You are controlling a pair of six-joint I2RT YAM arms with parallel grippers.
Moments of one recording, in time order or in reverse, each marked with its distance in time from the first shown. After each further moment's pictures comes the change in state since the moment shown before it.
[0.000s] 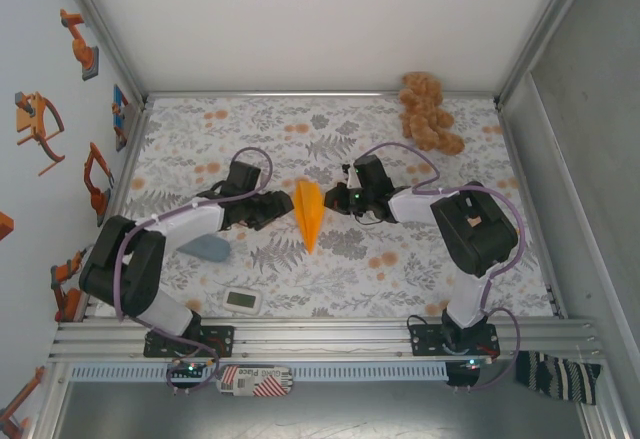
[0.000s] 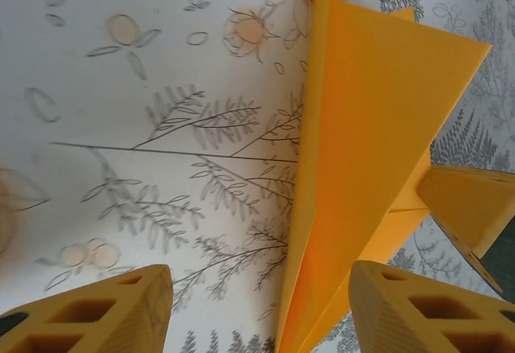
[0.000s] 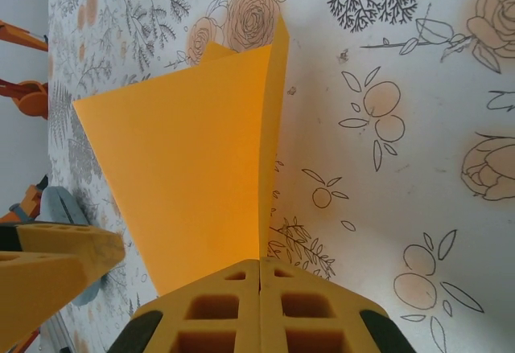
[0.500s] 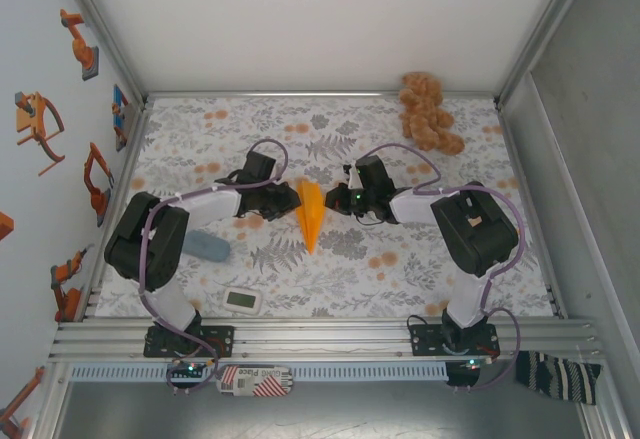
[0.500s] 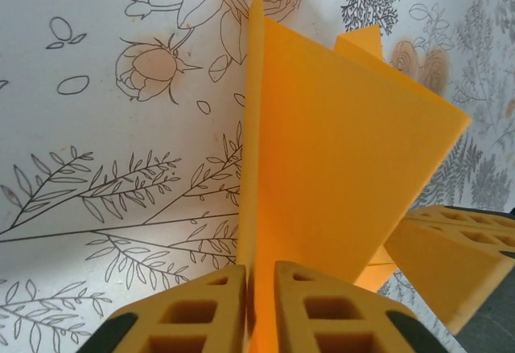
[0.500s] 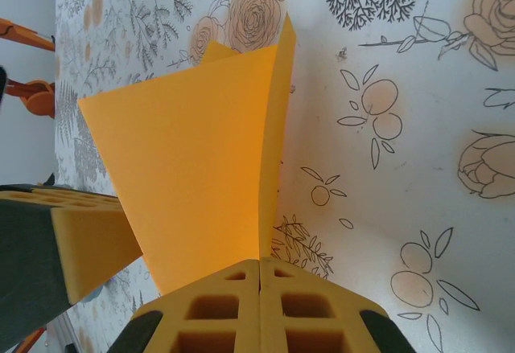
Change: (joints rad) left arm -0.029 0.174 0.146 0.012 0.044 -0.009; right arm -0.009 0.000 -0.013 0.023 -0.022 0.004
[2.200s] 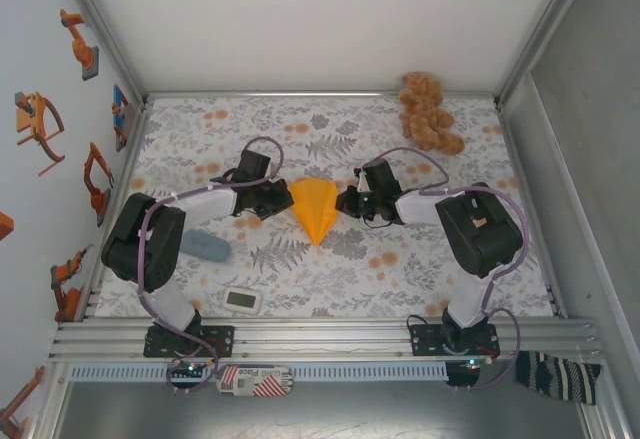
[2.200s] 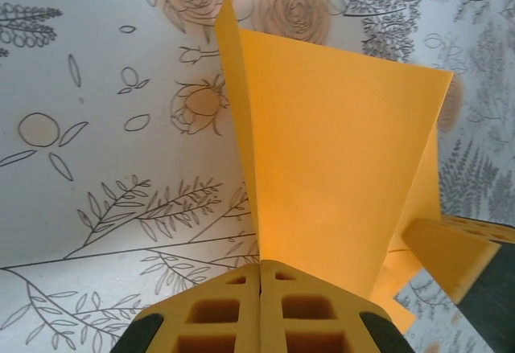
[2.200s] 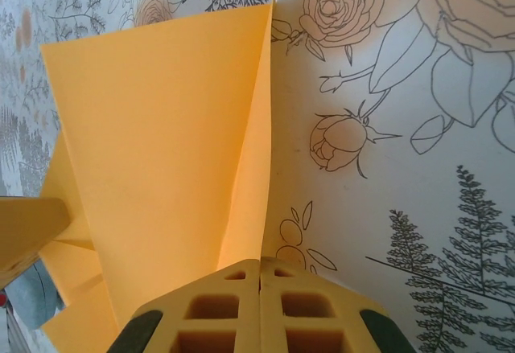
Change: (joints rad) left arm 0.033 -0.016 -0.014 -0.005 -0.034 0.045; right arm -0.036 -0.019 -0.035 -0.069 0.079 -0.005
